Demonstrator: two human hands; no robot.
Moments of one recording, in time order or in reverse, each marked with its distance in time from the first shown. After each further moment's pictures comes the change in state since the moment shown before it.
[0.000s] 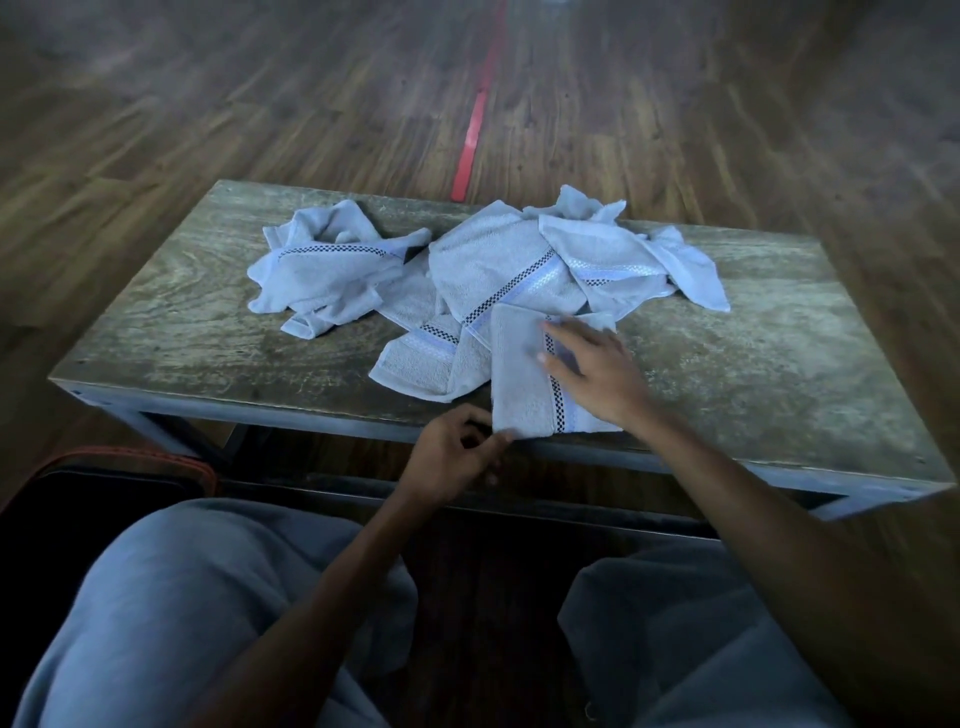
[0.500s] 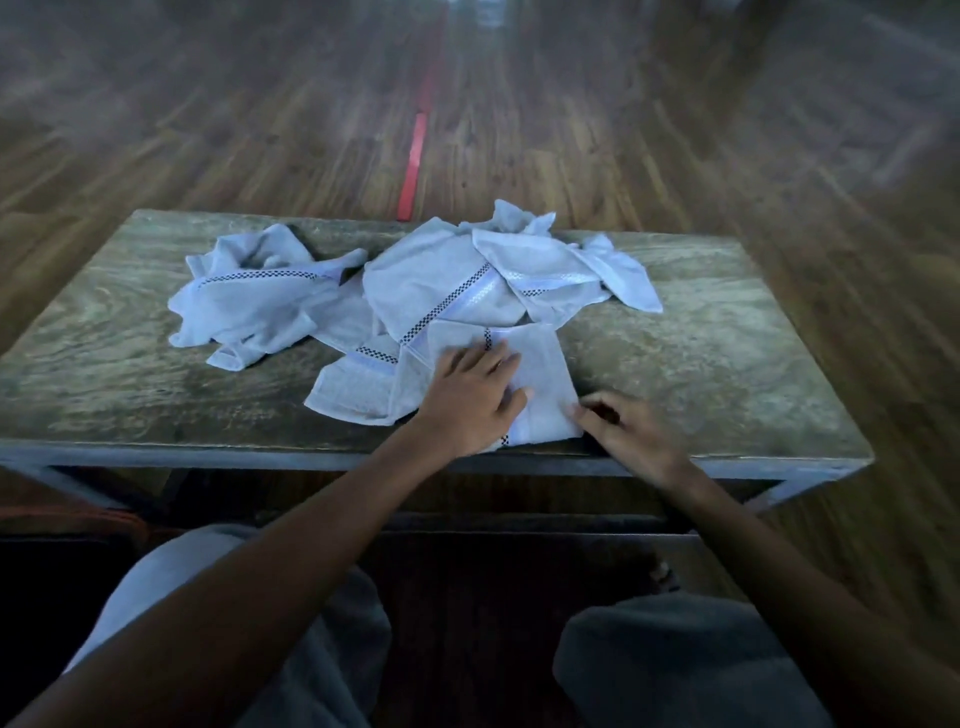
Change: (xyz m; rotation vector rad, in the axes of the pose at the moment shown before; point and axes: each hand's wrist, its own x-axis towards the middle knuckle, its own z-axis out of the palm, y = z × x) left_hand 0.077 0.043 0.049 1.167 -0.070 0.515; right_hand -0.080 0.038 -0.024 0.392 0.107 0.337
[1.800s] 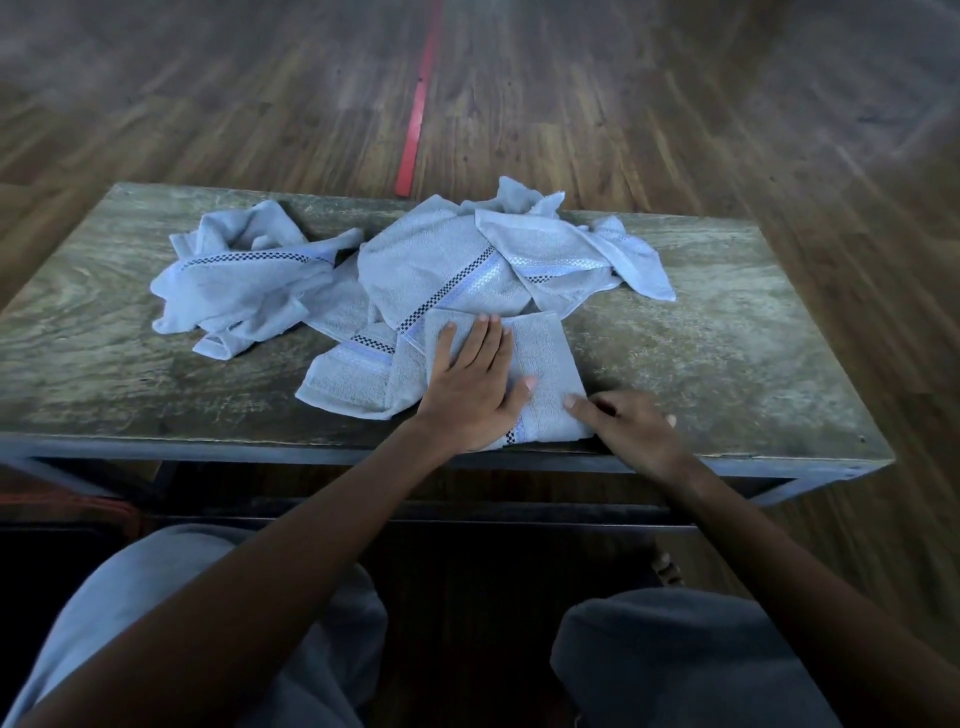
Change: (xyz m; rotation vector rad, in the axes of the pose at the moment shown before) left_hand 0.010 -0.003 0.024 0.090 0.000 -0.055; right_hand 0.020 0.016 0.009 -0.025 -0.047 0.055
